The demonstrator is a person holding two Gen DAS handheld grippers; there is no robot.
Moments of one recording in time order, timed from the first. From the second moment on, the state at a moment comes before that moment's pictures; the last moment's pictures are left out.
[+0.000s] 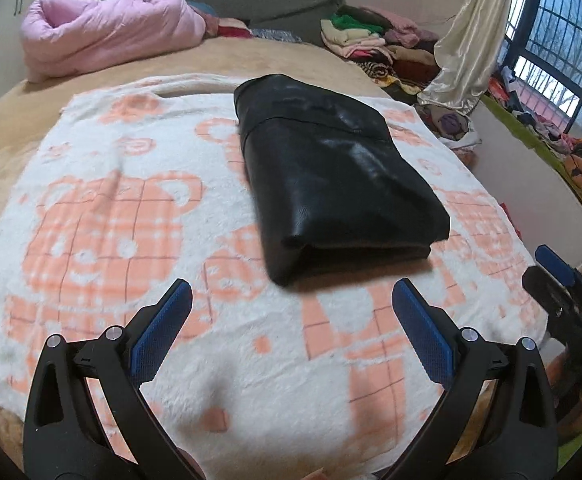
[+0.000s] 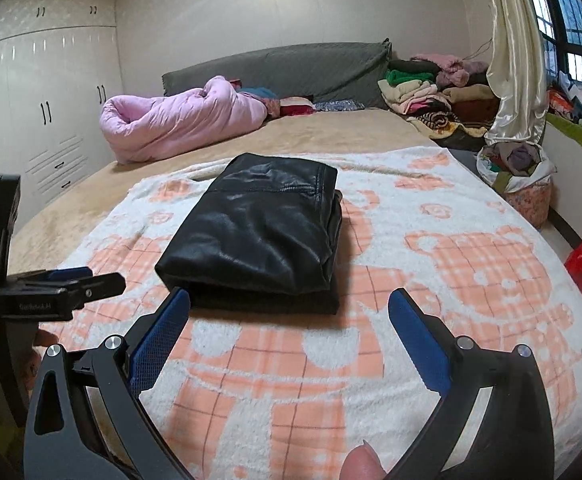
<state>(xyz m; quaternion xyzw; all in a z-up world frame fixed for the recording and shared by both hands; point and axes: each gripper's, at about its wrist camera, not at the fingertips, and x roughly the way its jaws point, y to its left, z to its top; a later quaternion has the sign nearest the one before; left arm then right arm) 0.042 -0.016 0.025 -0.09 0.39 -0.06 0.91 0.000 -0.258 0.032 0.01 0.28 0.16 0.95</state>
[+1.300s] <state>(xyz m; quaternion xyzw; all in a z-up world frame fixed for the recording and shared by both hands) 0.025 -0.015 0.011 -0.07 0.39 -0.03 0.92 -0.002 -0.250 -0.003 0.02 0.33 0.15 0.93</state>
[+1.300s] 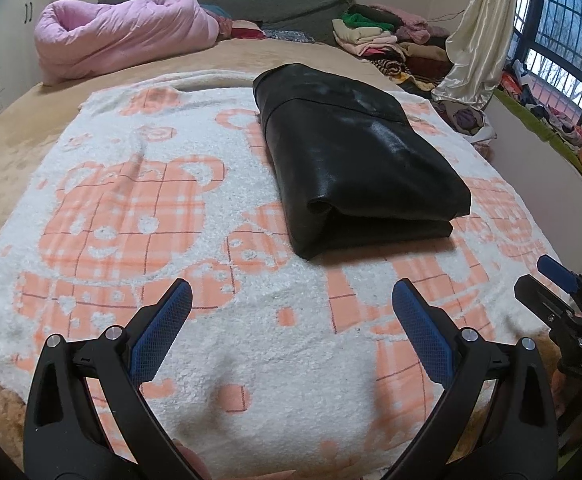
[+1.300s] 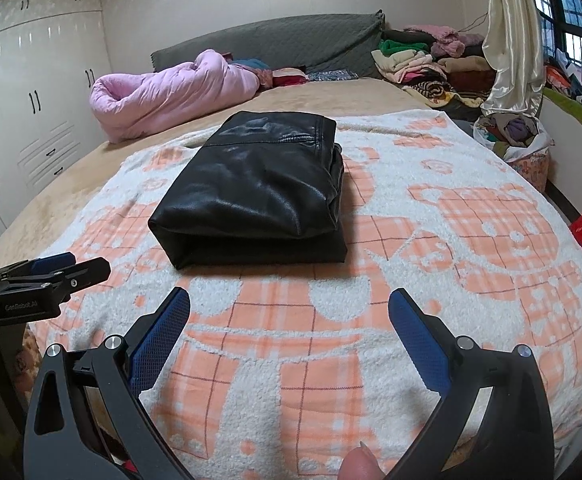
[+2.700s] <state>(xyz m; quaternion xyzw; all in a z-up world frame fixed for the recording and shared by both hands) 0.024 -0.009 0.011 -0.06 0.39 -0.02 0.92 -0.003 -0.248 -0.004 0.01 0.33 0.15 0.93</state>
